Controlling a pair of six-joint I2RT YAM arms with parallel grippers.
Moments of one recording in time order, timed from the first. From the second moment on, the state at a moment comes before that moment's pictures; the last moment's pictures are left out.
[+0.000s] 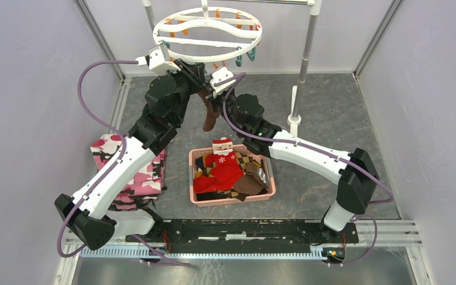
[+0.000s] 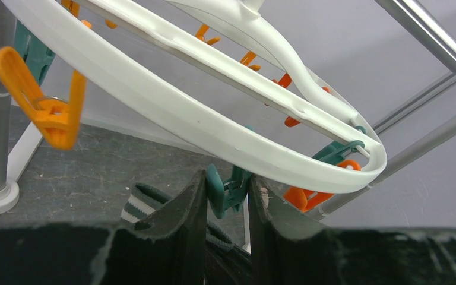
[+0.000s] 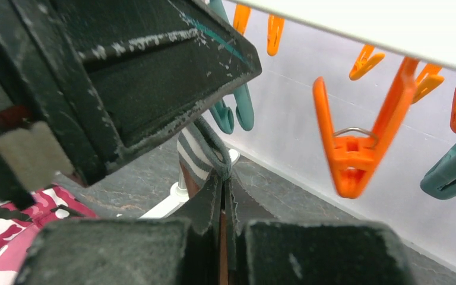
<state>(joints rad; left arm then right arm) -0.62 1.24 1.35 -0.02 -0.50 -0.54 0.96 1.67 1.41 0.47 0.35 -0.22</state>
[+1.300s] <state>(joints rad) -0.62 1.24 1.33 -0.02 -0.49 -0.57 0.94 1.63 1.32 0.59 0.39 -0.18</state>
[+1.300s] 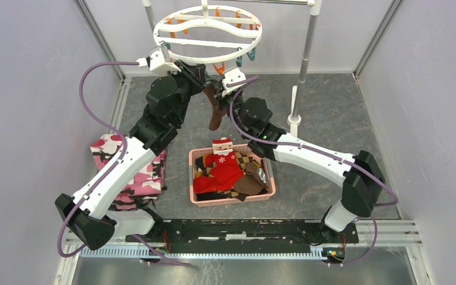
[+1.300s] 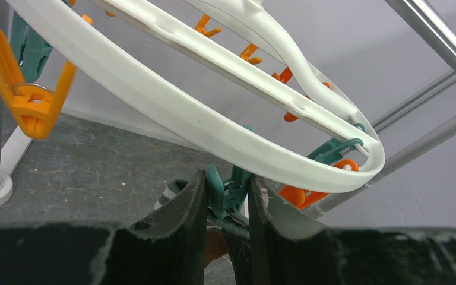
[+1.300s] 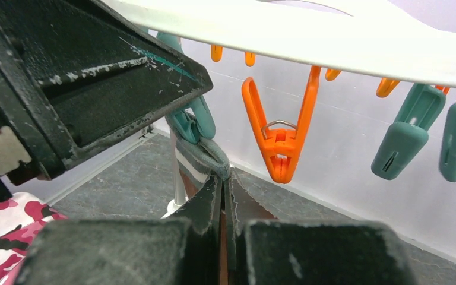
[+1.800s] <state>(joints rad) -0.62 1.24 1.33 -0.02 -0.50 -0.57 0.94 1.62 1.31 0.60 0.35 -0.17</state>
